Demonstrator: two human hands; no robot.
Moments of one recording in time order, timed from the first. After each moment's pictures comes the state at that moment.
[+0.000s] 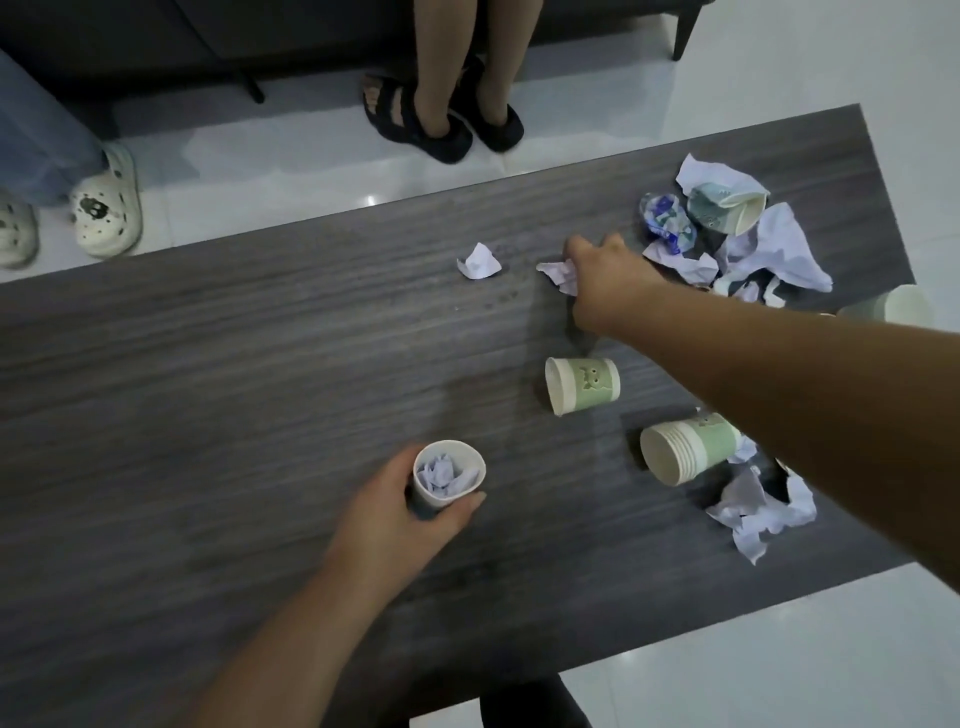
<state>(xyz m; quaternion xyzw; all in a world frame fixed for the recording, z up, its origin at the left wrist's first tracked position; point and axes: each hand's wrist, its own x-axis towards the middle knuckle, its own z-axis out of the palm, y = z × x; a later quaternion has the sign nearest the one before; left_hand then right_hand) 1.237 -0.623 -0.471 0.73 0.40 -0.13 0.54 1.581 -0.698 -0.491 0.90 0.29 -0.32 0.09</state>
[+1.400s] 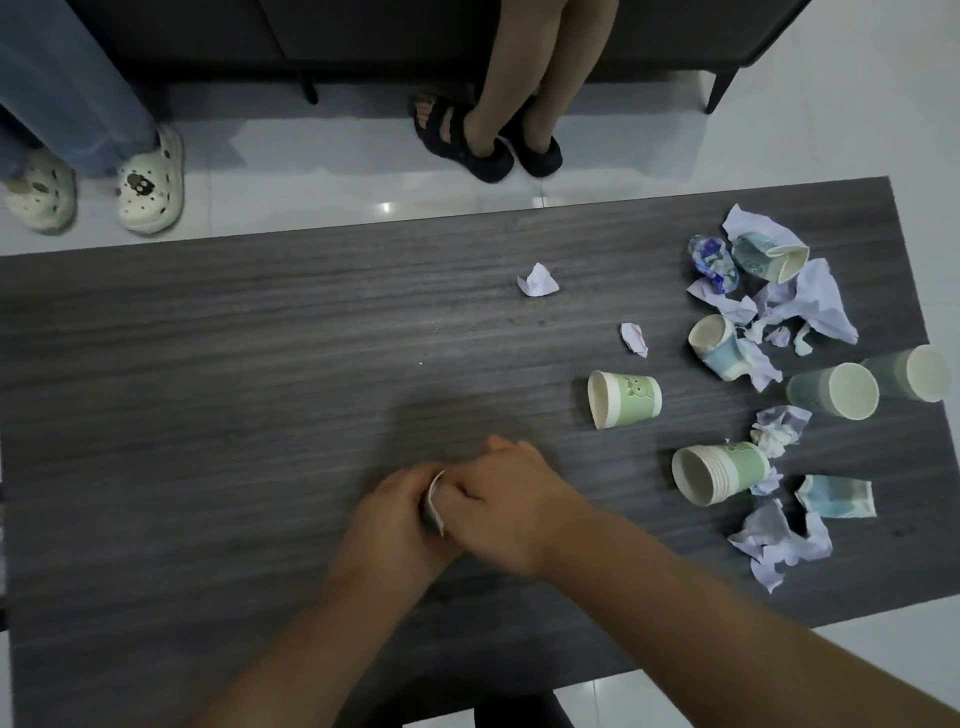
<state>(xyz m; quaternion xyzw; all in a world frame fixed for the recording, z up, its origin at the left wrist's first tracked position) 1.199 -0.590 -0.472 0.76 0.38 -0.13 0.52 1.348 -0.672 -0.417 0.76 0.41 -0.50 -0.05</state>
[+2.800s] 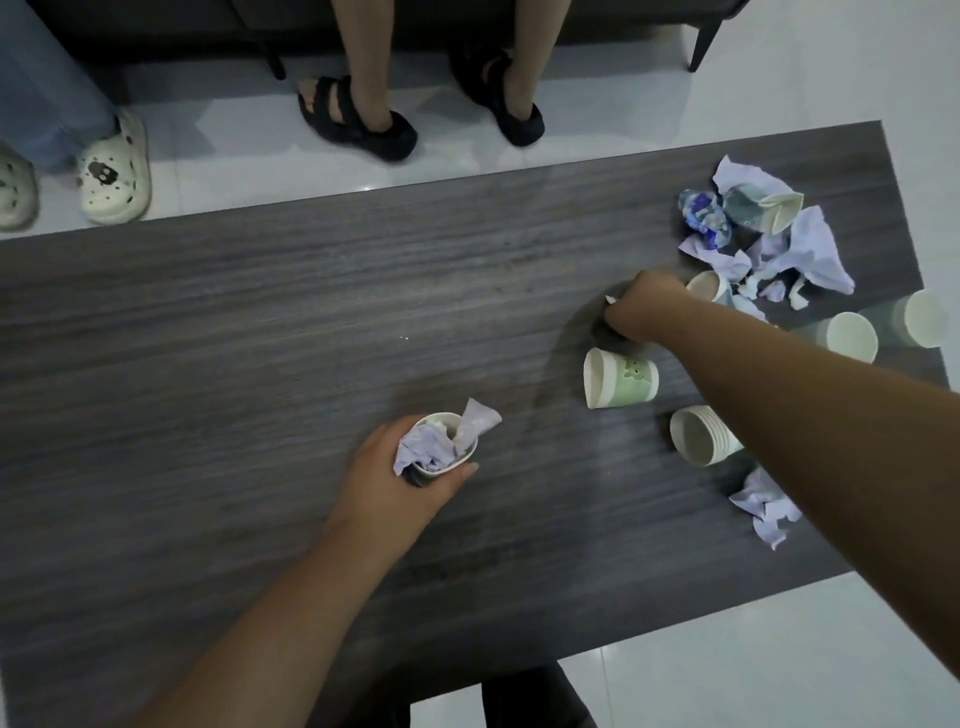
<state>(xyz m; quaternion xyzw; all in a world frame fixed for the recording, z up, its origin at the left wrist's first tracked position) 1.203 -0.585 -0.495 0.72 0.39 -0.03 0.57 1.546 -0.699 -0.497 0.93 0.11 -0.35 0.05</state>
